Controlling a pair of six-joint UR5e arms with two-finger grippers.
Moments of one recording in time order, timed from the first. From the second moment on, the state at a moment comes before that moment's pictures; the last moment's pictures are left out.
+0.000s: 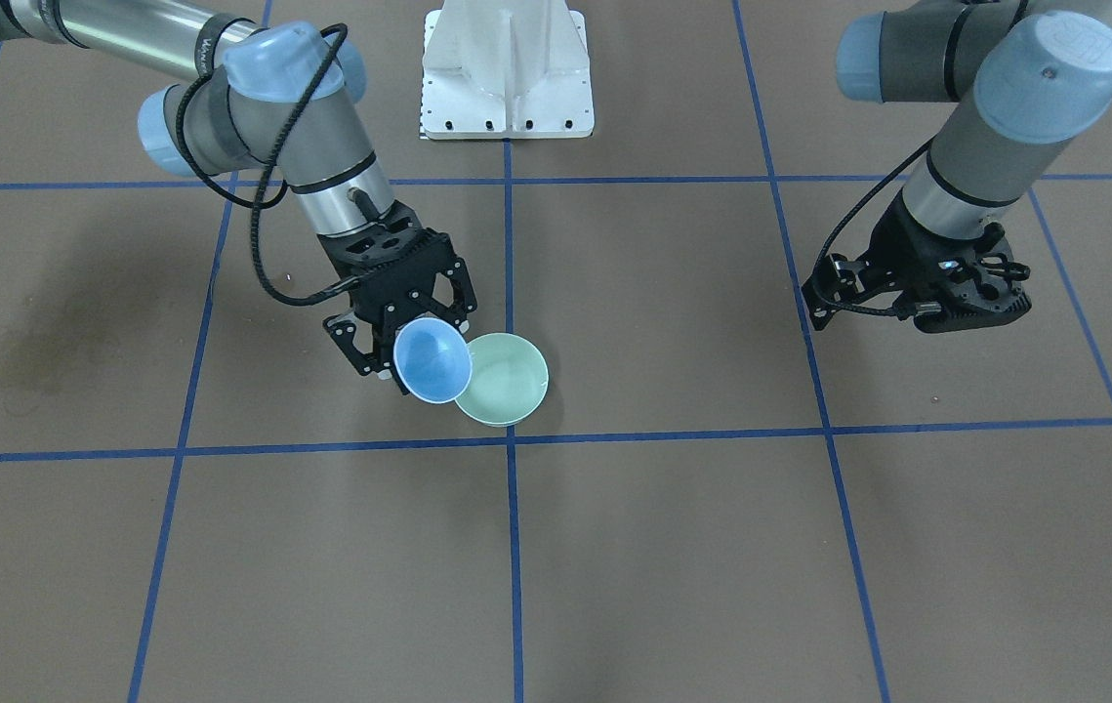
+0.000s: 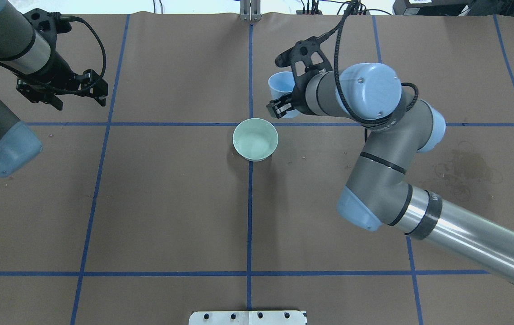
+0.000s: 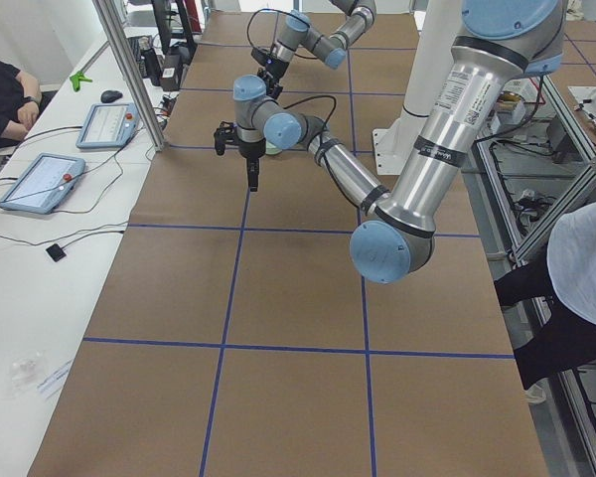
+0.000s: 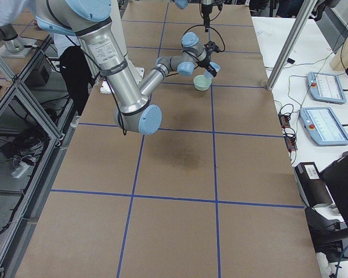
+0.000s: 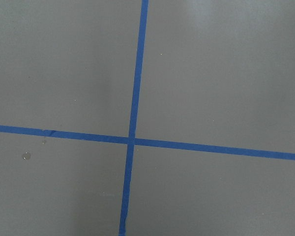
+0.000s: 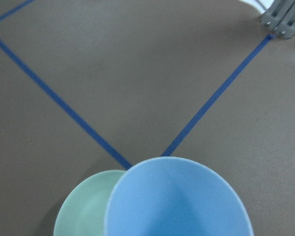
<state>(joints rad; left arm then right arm) -0.97 -1.99 -1.85 -1.47 -2.14 -0.92 0.65 -1.00 1.68 -1.09 1.61 0.68</state>
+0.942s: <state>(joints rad) -0.97 -1.99 -1.86 -1.47 -2.14 -0.94 0.83 -1.52 1.88 -1.05 1.24 1.19</state>
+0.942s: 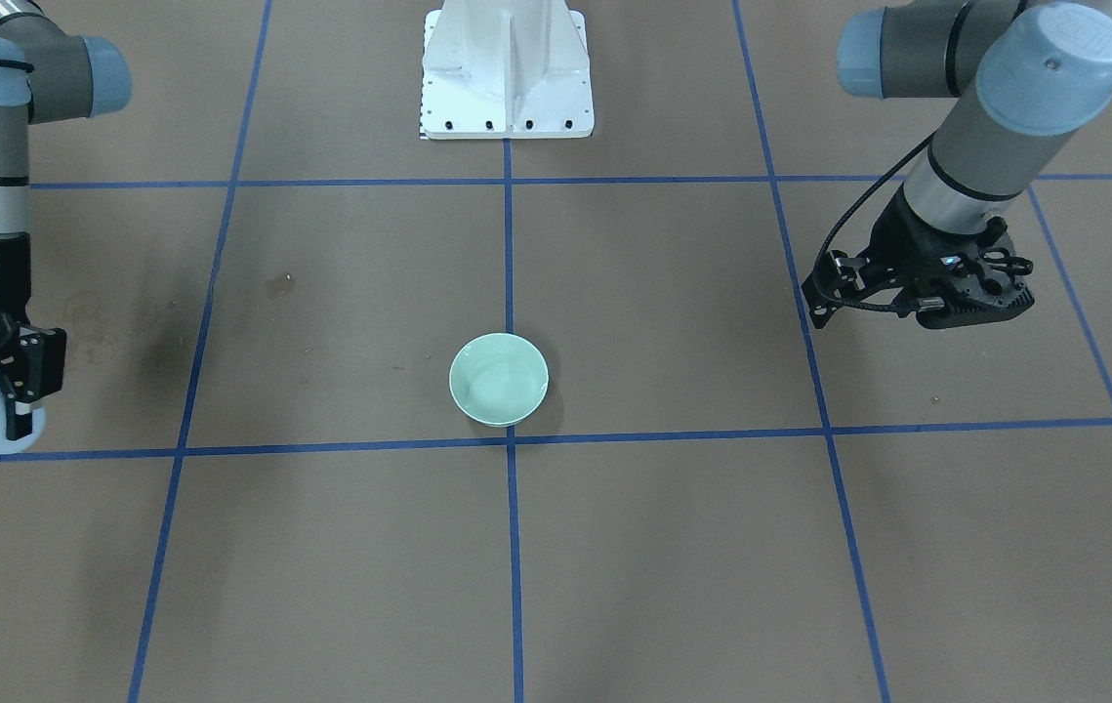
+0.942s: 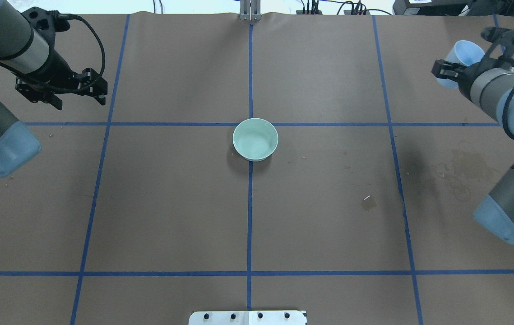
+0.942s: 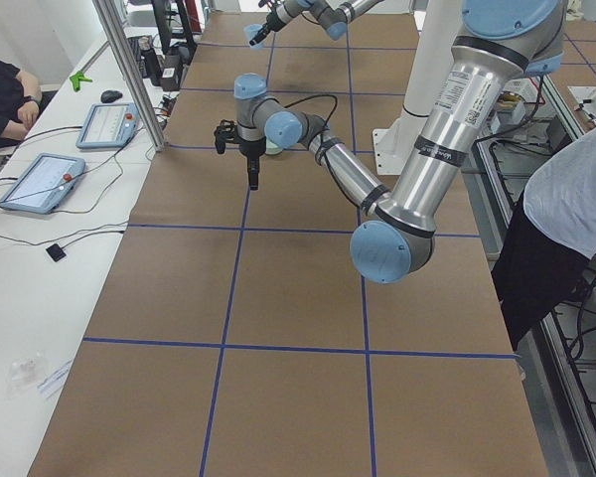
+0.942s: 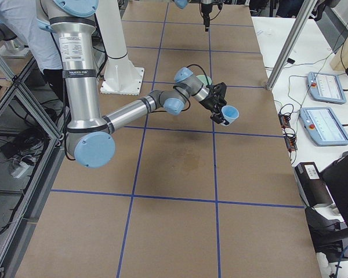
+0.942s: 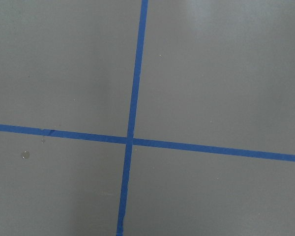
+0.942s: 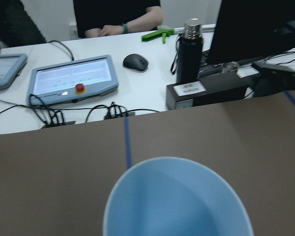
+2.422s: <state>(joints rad) -0.96 -2.00 -1.86 -1.47 -2.13 -0.96 0.40 -1.78 1.72 -0.94 0.70 1.61</state>
